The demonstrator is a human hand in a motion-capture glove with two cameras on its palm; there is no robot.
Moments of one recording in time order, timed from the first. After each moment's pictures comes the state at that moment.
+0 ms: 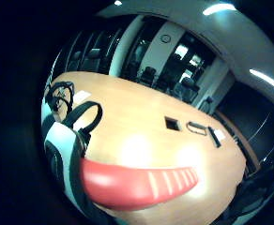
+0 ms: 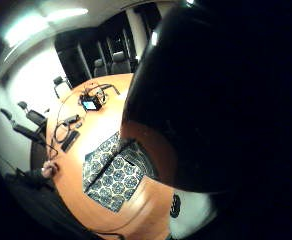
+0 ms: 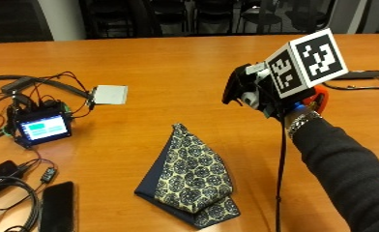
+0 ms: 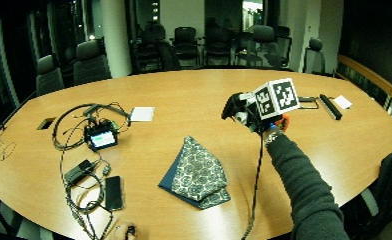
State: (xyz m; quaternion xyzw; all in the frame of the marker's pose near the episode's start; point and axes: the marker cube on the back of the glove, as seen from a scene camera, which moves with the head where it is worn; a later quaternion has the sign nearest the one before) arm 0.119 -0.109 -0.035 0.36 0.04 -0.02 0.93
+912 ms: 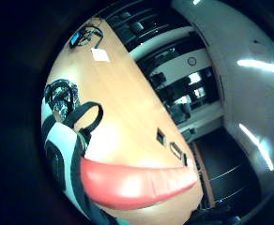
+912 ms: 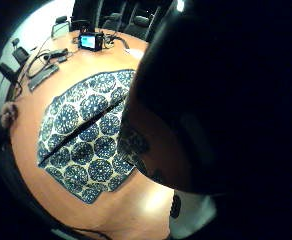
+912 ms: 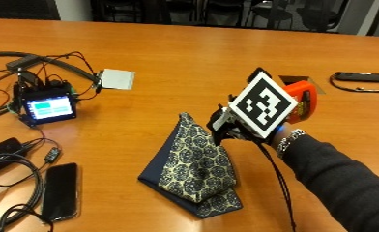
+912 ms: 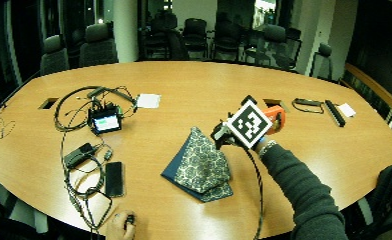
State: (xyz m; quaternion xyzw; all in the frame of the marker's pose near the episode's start) arm 0.061 -0.104 0.018 0.32 0.24 -0.18 0.90
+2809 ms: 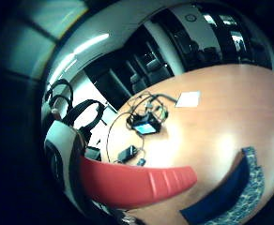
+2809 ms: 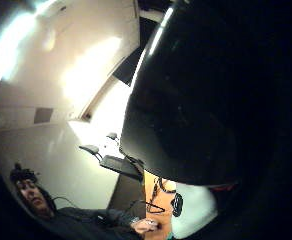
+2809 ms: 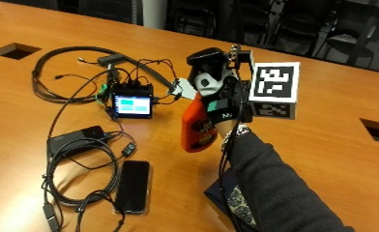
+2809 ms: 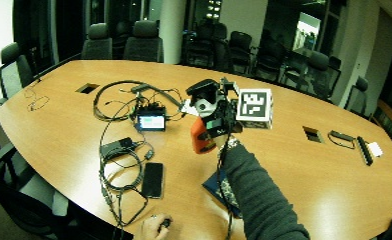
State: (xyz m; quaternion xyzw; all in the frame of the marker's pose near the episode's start) arm 0.014 -0.135 -0.030 0.38 -0.51 0.10 0.76
